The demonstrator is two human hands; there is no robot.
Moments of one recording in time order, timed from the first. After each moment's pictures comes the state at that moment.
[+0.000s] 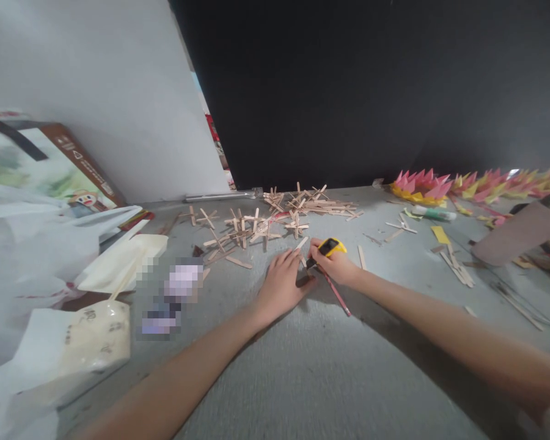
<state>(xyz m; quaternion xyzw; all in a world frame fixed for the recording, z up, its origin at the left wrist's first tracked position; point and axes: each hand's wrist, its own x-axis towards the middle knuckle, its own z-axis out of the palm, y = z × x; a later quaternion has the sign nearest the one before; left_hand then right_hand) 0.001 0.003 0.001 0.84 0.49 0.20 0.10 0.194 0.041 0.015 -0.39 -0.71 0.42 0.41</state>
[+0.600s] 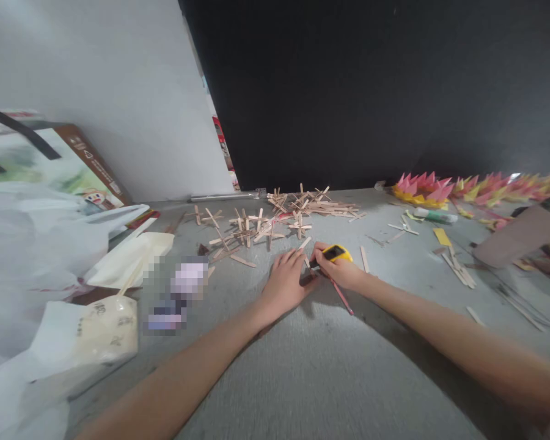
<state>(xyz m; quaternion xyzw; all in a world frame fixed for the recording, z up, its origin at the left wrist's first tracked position) 0.002 0.004 -0.001 0.85 0.49 0.19 0.11 0.196 0.033 0.012 -0.38 -0.72 0.43 0.39</state>
